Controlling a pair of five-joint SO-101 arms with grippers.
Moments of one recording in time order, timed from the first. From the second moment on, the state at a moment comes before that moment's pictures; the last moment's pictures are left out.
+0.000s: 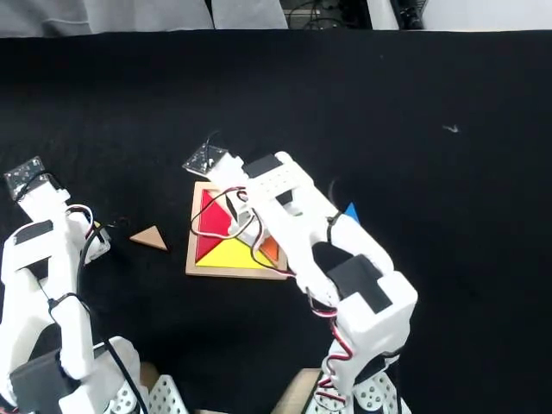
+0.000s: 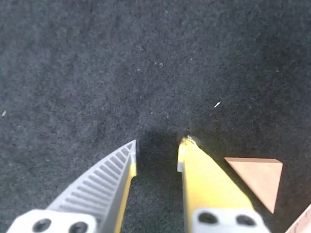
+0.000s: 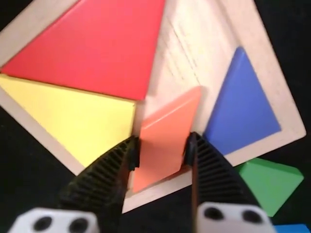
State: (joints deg) left arm -30.1 -20.1 56.0 44.1 7.2; right arm -29.5 18.0 15.1 66.4 26.2
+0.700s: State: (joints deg) left arm -30.1 -20.1 56.0 44.1 7.2; right arm -29.4 3.3 11.9 77.8 26.3
